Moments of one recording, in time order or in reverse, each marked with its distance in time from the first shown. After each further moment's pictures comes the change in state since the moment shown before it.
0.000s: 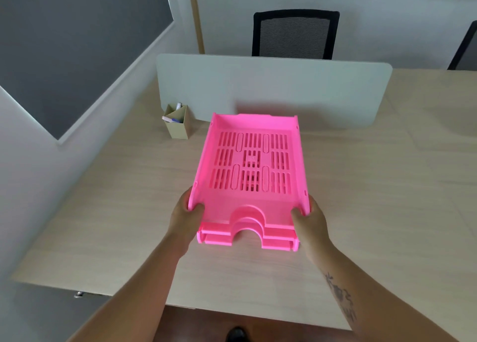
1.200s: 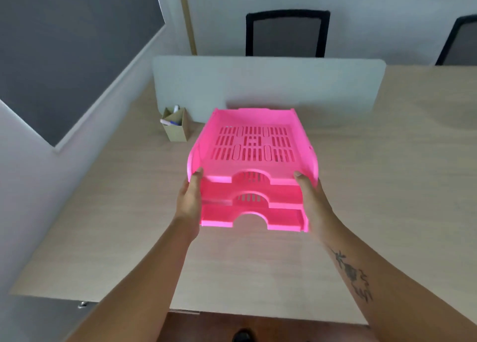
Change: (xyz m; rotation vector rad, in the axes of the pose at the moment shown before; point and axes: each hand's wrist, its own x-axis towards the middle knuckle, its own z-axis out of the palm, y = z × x) left_hand 0.019 0.031 0.002 -0.381 -0.084 0.041; right_hand 0.026 -0.027 0.003 0.265 -0.118 0.049
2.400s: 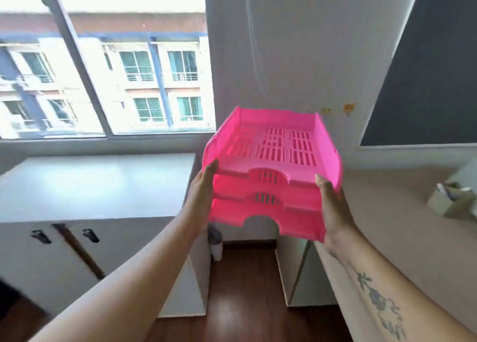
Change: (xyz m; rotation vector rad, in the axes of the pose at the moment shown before) left_hand -0.511 -0.037 -0.054 -0.330 1.236 0.490; right_hand -0.296 -0.043 0.083 -0.119 -1.380 -0.138
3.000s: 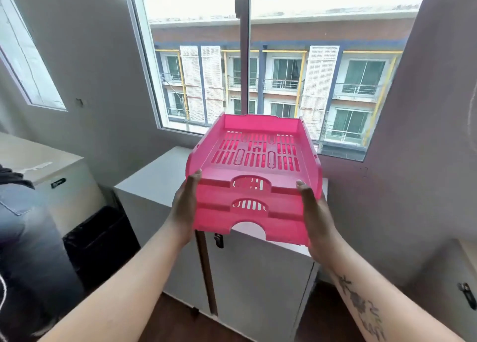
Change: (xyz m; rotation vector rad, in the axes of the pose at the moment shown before) left_hand 0.005 0.089 -0.364 0.036 0.431 0.072; right_hand 0.019 0.081 0.403 -0.003 -0.525 0.021
